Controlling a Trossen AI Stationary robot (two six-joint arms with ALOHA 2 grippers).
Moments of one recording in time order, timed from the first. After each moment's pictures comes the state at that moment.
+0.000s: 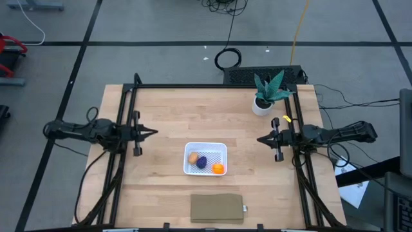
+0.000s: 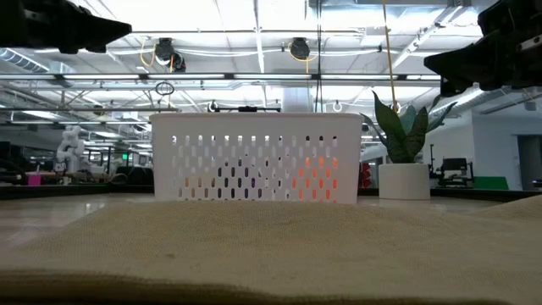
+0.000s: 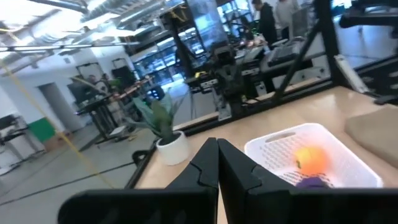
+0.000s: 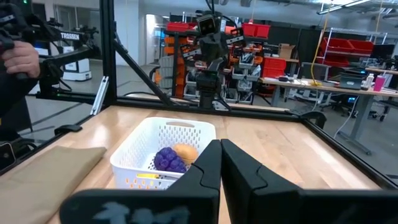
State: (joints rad) left arm -0.16 0.16 0.21 0.02 -0.21 0.40; right arm 0.14 0.16 0.02 0.18 0.10 -0.08
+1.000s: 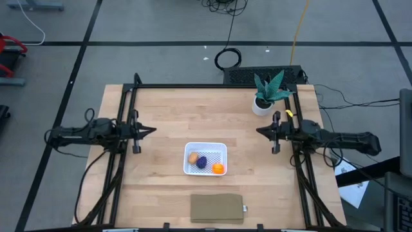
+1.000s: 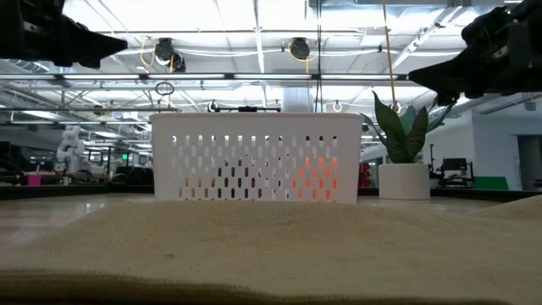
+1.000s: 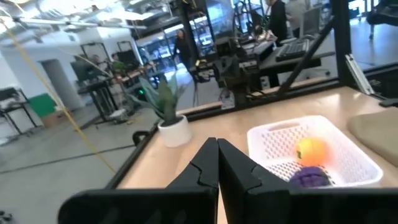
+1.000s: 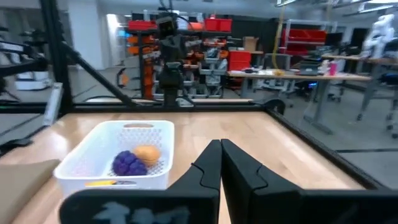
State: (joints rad) left arm -0.06 0.02 0.18 -0.12 -0.15 0.30; right arm -0.09 0.16 0.02 0.18 0.02 -0.02
